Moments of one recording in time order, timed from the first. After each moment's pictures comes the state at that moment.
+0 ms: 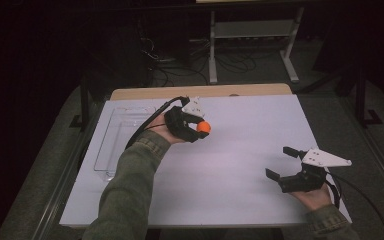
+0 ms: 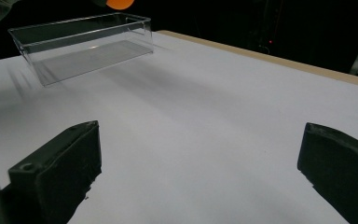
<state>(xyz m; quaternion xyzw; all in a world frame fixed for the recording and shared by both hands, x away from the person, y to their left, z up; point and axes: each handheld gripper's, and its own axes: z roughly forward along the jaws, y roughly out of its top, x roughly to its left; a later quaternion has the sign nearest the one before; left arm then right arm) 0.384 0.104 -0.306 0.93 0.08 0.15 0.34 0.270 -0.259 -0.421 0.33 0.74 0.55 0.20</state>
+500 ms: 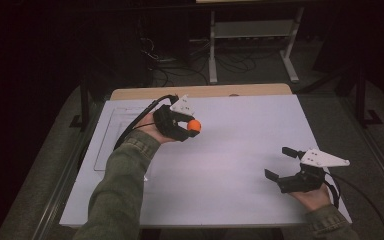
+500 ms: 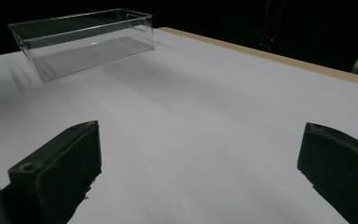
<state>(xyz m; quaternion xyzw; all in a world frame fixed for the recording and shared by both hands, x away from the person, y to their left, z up) 0.378 0.129 -0.295 0.93 0.10 0.16 0.33 0.270 -0.257 -0.422 0.32 0.75 0.55 0.20</state>
